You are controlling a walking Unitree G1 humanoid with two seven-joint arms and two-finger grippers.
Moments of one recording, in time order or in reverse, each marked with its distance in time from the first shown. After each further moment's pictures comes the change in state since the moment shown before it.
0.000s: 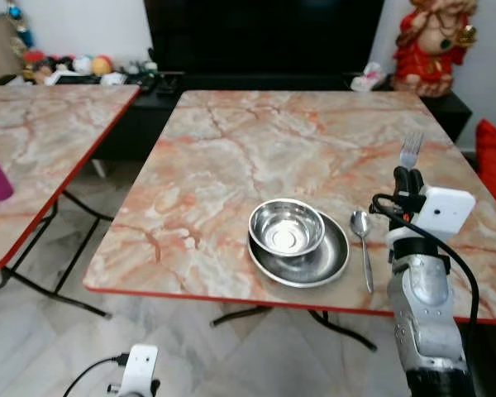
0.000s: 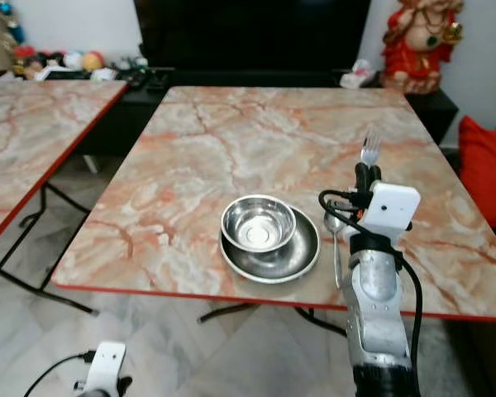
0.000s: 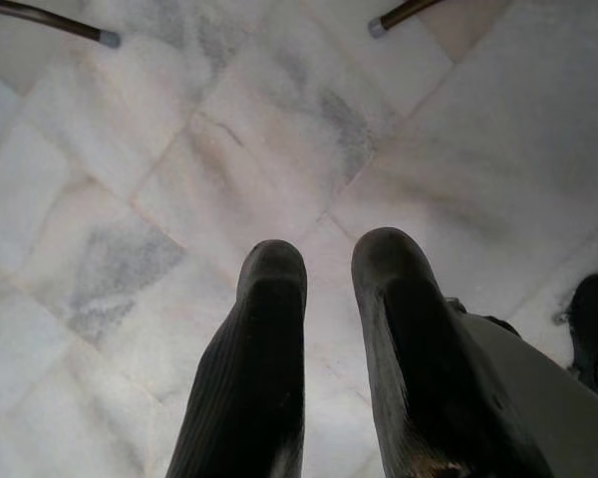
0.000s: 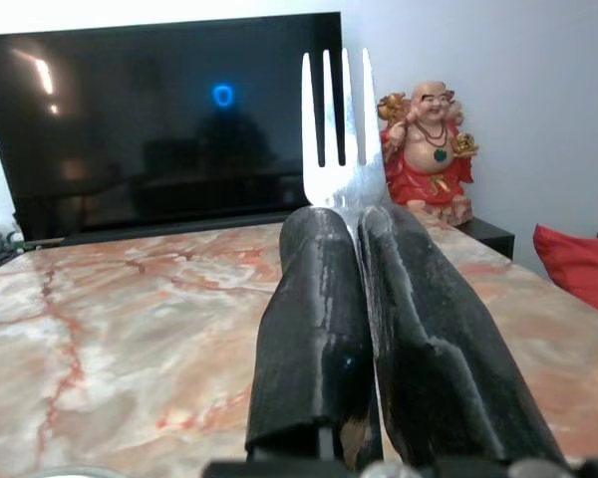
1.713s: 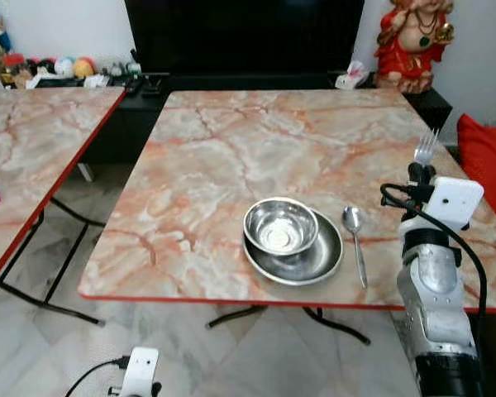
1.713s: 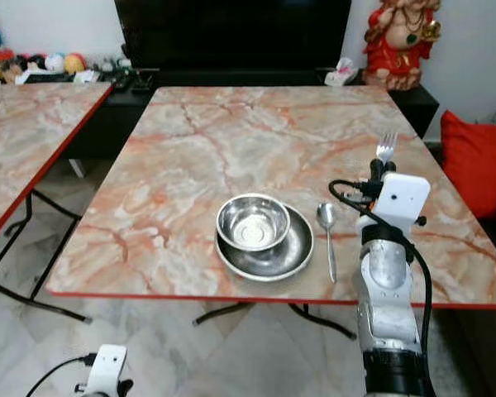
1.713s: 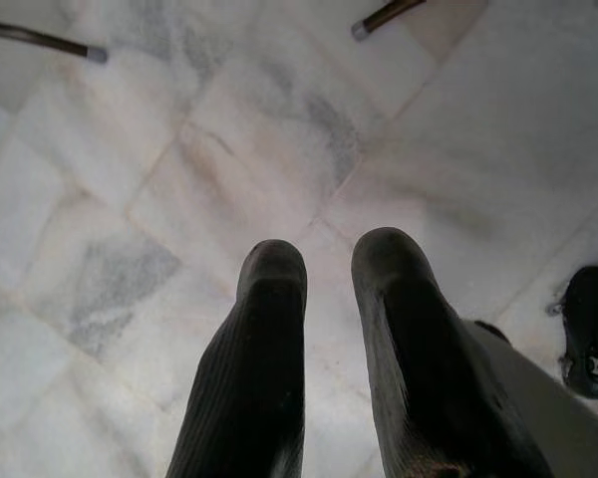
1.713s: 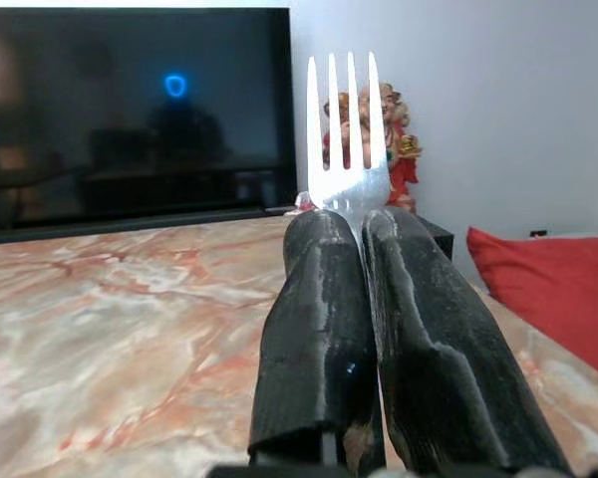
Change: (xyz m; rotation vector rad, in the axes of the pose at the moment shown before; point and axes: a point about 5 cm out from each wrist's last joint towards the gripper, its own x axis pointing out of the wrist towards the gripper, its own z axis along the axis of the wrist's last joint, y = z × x) left arm -0.001 -0.002 -0.005 -0.001 0.012 -0.009; right arm 0.015 -0.017 -0.002 -0.061 0.034 -0.068
